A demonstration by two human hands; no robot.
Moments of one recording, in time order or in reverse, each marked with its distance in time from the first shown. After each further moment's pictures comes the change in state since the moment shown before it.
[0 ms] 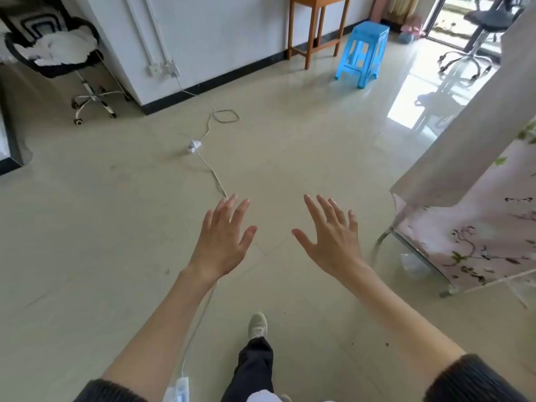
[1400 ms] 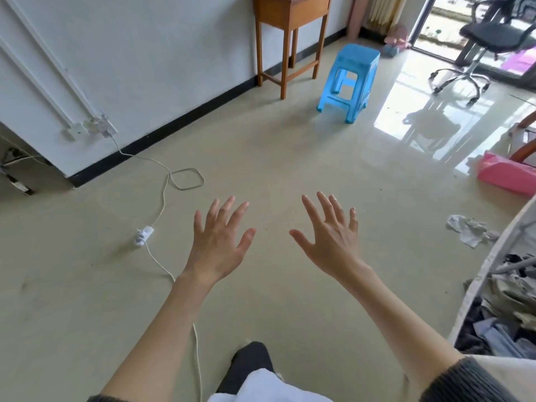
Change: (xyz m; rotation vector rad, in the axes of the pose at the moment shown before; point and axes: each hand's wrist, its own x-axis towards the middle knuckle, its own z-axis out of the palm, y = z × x) left_hand 0.767 -0.073 -0.038 0.072 -0.012 0.034; right_hand 0.737 0.136 -0.089 -0.037 0.007 0.113
